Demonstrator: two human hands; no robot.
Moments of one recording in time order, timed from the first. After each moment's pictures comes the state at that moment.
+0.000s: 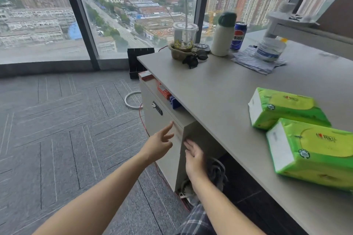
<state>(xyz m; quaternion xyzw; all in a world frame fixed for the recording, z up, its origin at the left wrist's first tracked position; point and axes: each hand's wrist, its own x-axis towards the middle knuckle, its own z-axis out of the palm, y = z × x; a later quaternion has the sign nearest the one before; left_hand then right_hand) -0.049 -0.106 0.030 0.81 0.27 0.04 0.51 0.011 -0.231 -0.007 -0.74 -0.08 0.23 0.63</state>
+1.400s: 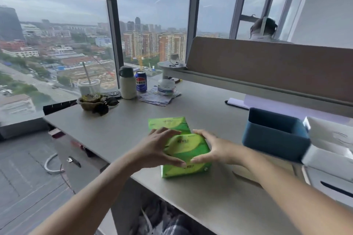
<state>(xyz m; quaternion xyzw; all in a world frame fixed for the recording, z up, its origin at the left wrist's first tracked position) 0.040 -0.294 0.207 0.95 -0.10 0.04 0.29 0.110 -0.524 0.224 -0.88 -0.28 0.22 0.30</state>
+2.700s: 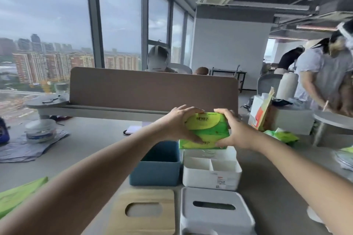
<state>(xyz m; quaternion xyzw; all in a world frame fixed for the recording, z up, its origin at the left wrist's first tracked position) 0.213 -0.655 0.349 0.87 -0.41 0.08 0.26 0.137 -0.879 0.345 -0.95 -0.09 -0.09 0.28</state>
